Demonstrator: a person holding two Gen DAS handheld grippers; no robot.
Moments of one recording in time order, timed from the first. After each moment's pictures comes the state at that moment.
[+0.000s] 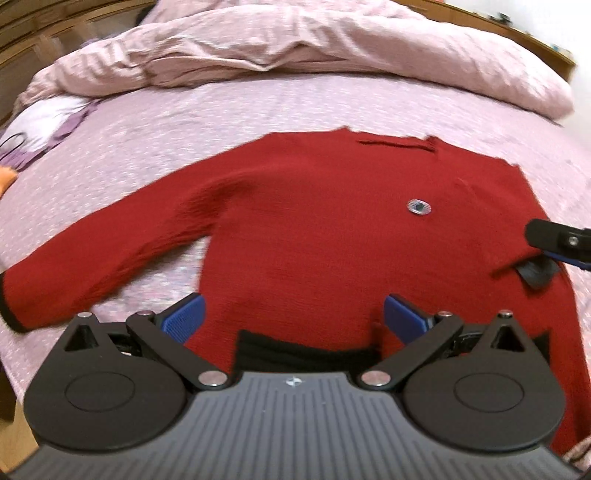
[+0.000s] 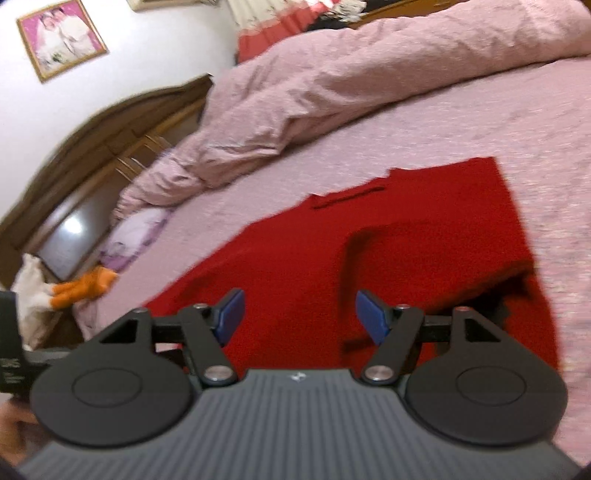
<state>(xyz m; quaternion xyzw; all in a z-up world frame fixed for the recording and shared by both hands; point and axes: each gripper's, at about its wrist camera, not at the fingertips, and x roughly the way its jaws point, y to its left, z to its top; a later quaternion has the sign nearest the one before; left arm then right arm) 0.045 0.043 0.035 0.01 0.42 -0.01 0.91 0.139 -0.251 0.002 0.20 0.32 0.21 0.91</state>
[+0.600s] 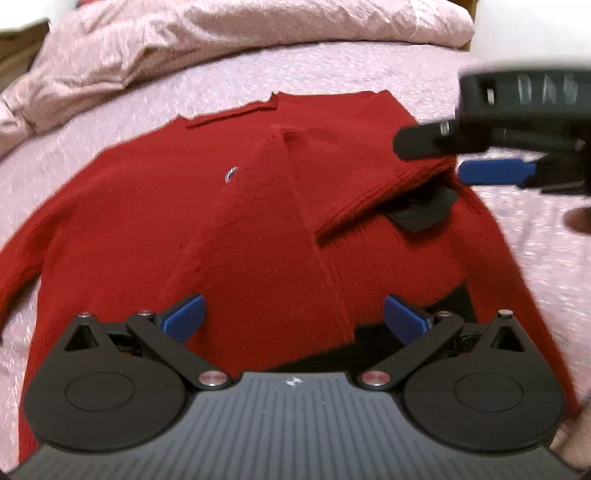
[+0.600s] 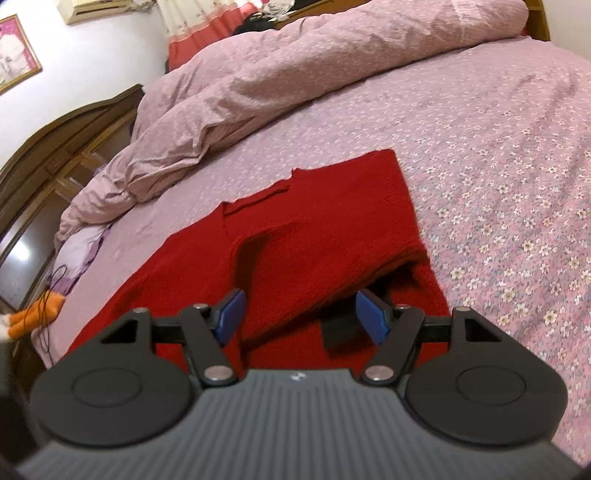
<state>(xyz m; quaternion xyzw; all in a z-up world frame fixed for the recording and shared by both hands) 0.049 -0.104 -0.019 0.11 0.41 -0.12 0.90 0.142 -0.303 -0.014 0.22 0.34 0.11 0.91</state>
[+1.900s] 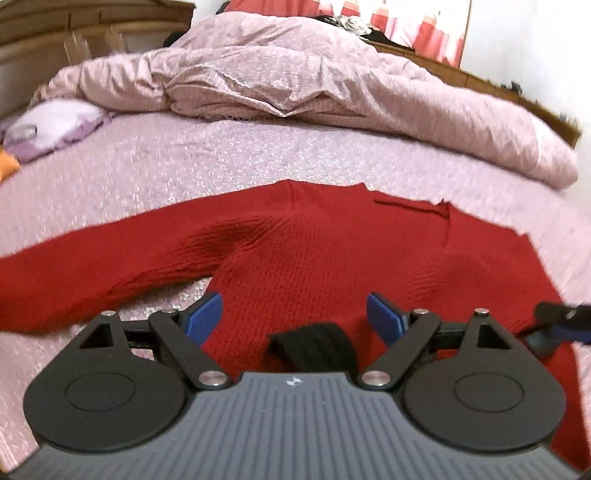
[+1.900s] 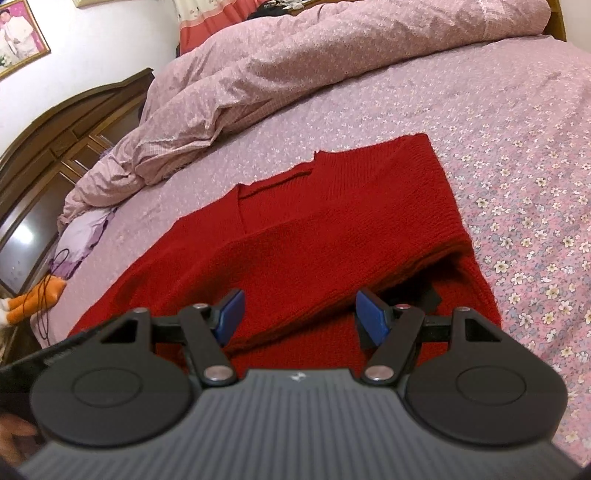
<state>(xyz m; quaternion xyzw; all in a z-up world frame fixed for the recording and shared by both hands) 0.067 0.076 0.018 -0.07 0.33 0.01 0.94 0.156 -0.274 -0.025 0.20 0.36 0.13 0.90</state>
